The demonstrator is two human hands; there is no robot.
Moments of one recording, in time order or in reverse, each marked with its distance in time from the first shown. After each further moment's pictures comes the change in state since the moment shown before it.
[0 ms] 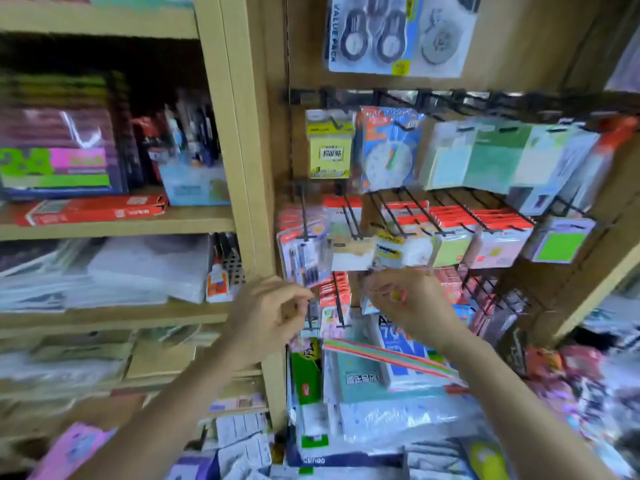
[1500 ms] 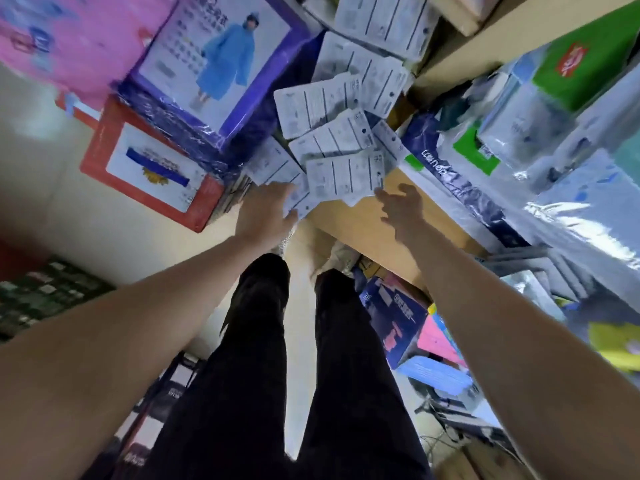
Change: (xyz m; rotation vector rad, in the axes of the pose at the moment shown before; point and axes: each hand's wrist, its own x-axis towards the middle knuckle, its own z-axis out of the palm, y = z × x) left_hand -0.595 -0.106 0.319 -0.070 -0.517 -1.328; right_hand -0.311 0.250 0.569 0.170 -0.813 1.320
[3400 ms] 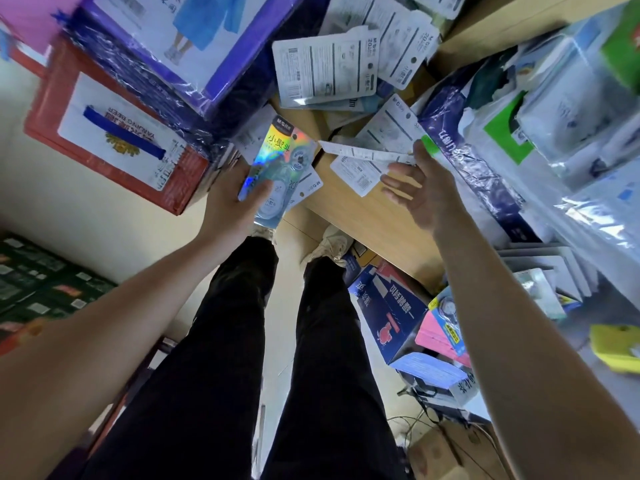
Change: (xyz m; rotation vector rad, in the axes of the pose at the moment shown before) left_hand -0.027 -0.011 -0.015 -0.749 0.133 -0.284; right_hand -0.012 -0.024 -0.016 0.374 -0.218 0.016
